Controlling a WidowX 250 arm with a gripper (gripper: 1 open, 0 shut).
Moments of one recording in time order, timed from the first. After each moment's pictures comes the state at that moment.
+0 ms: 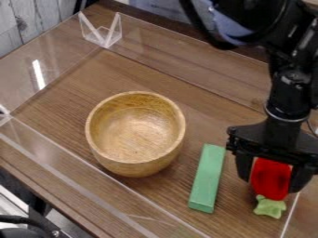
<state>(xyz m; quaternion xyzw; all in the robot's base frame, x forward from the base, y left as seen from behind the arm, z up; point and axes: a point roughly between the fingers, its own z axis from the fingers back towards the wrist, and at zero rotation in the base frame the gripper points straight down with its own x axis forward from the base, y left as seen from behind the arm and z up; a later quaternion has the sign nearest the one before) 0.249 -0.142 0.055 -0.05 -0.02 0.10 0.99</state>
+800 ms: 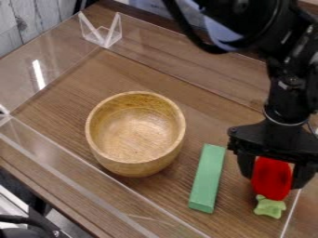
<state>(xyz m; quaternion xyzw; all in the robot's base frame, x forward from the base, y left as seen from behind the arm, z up) 0.252 -0.143 0.056 -0.06 -0.06 0.11 0.99</state>
